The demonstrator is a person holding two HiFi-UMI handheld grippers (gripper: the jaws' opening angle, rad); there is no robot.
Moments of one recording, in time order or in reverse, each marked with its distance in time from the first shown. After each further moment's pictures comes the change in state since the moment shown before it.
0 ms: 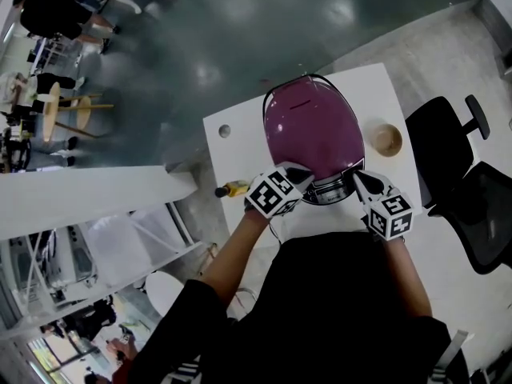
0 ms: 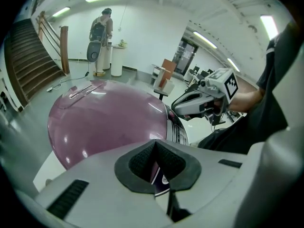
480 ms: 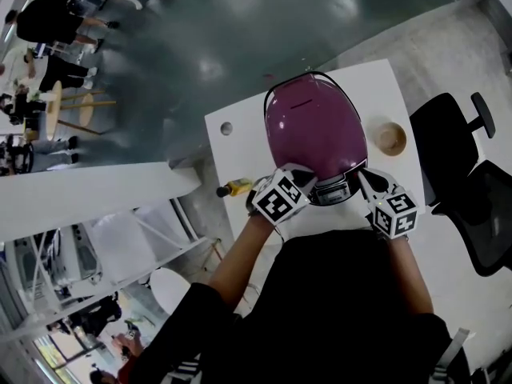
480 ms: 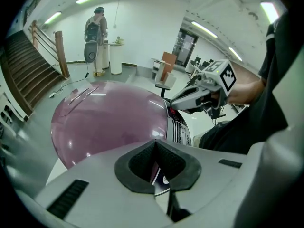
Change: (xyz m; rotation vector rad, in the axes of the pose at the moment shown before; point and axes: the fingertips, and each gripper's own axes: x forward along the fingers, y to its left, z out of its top) left arm 0.002 -0.001 0.000 0.061 0.082 0.063; right arm 0.007 -0.014 -0.002 0.024 0.007 0.002
